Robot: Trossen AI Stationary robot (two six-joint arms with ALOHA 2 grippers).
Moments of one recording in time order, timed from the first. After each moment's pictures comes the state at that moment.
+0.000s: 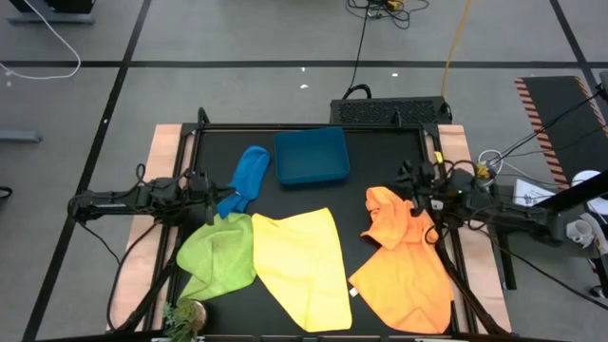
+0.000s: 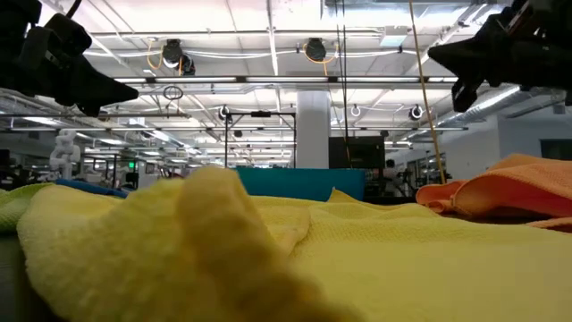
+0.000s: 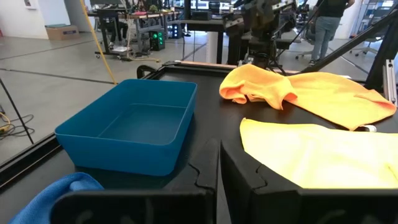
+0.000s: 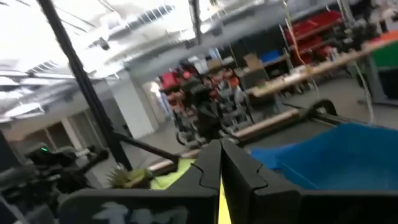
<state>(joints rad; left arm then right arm) 0.00 0.01 0.10 -0.21 -0.21 -0.06 -0.33 0.24 0.02 0.42 -0.28 0.47</state>
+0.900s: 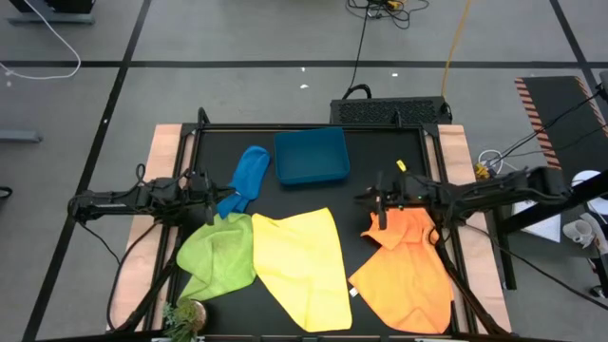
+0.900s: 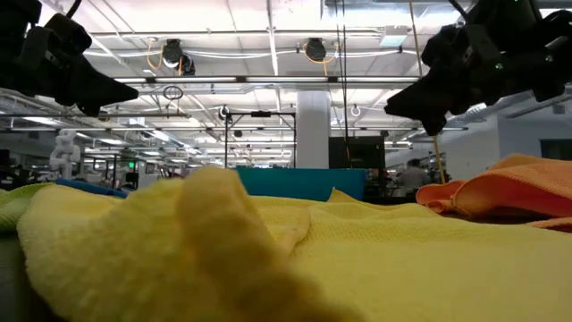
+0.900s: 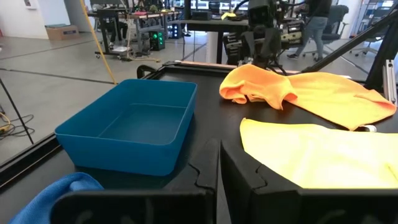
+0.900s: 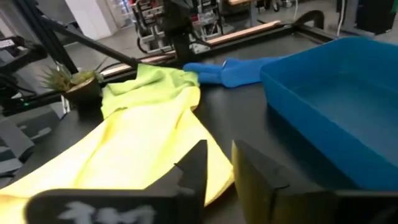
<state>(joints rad) 0.00 0.01 0.10 -0.21 -0.21 -0.06 -0.06 0.99 0.18 0.58 -0.02 0.28</state>
